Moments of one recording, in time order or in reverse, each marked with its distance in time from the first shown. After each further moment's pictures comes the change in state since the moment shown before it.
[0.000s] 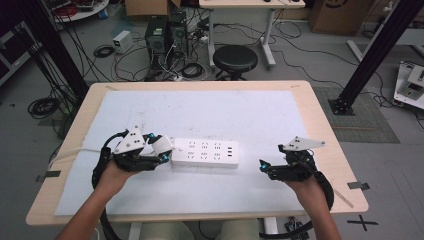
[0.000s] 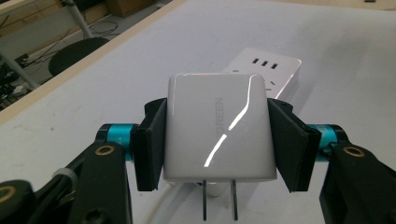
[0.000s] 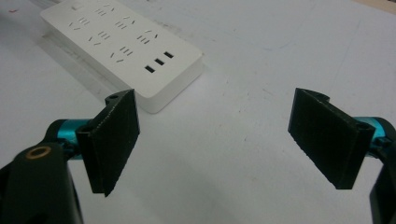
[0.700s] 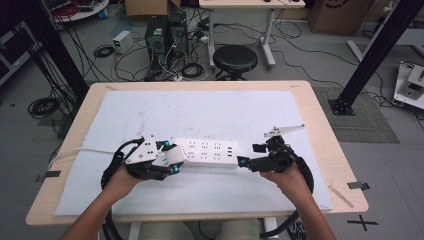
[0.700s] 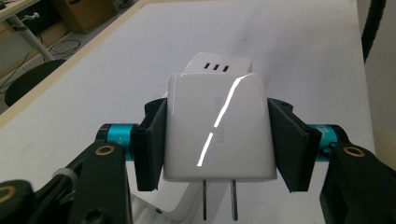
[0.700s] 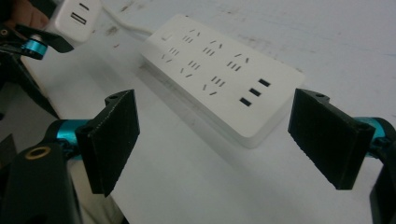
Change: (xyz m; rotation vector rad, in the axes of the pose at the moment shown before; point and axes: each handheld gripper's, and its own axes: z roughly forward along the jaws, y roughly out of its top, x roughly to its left) left arm -0.025 0.007 0.016 0.005 -0.139 0.146; right arm 0.024 0.043 0.027 0.070 0.305 0.143
